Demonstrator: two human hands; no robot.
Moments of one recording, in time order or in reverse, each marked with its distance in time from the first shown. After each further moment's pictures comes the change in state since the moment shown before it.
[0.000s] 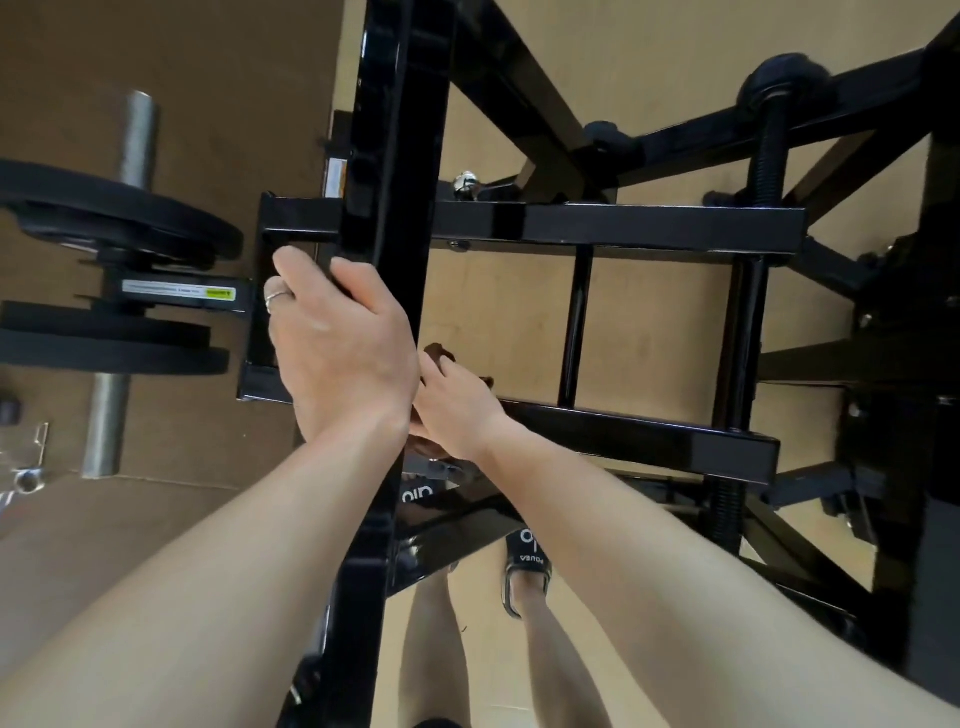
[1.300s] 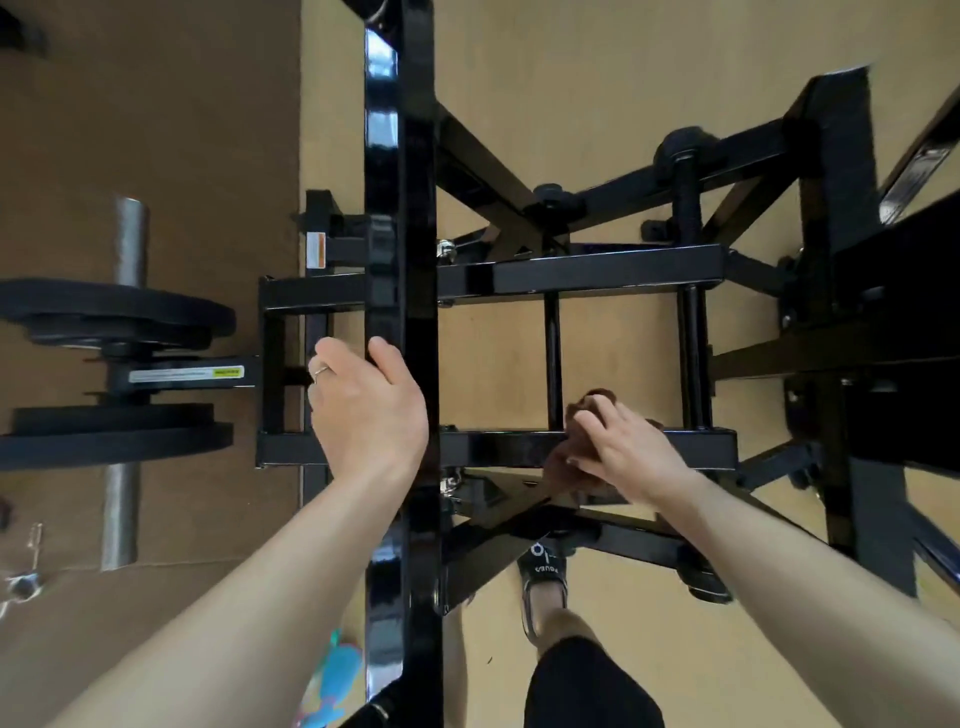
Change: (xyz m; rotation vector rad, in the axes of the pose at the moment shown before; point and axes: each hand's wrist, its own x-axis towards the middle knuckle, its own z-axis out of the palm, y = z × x) left_hand 0.014 0.005 -0.032 -0.028 -0.338 -0.048; right_hand -0.164 0.083 -0.063 0.094 -0.105 0.506
